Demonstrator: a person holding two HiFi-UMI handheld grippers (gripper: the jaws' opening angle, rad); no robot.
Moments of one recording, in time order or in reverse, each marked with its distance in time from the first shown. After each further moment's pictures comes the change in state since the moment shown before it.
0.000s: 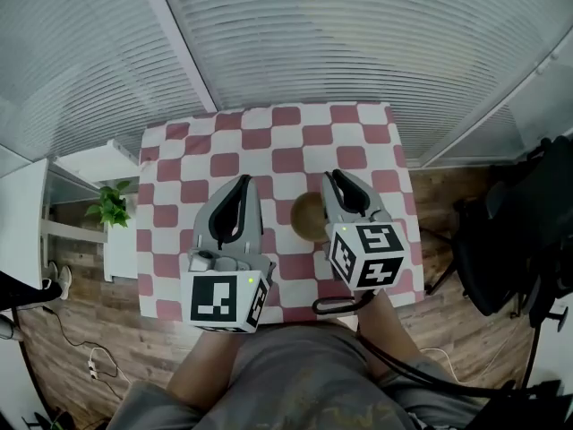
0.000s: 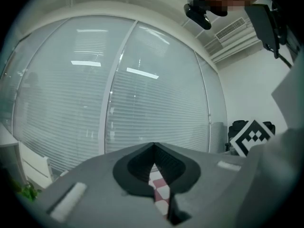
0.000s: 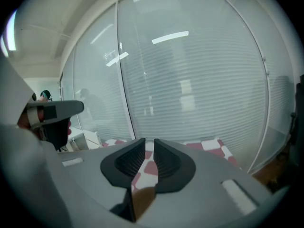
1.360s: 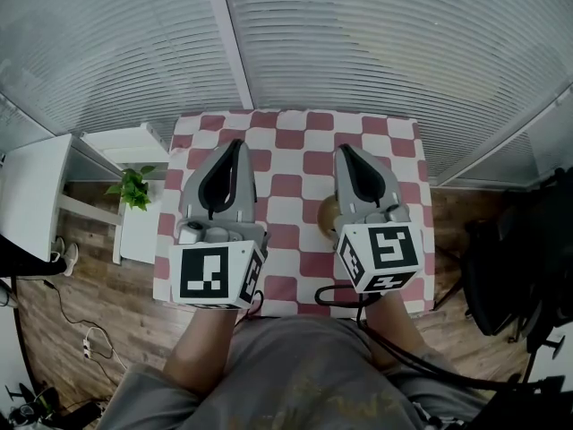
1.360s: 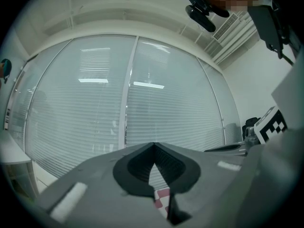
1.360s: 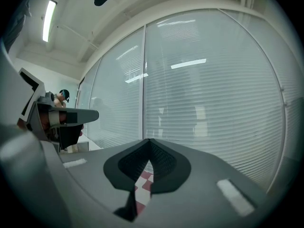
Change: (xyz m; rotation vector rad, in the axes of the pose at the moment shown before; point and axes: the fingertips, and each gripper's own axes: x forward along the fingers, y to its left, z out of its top) left arm -0.020 0.060 0.065 0.072 -0.123 0.127; right arm -0.013 0.068 0.090 -0.195 -0.276 0.094
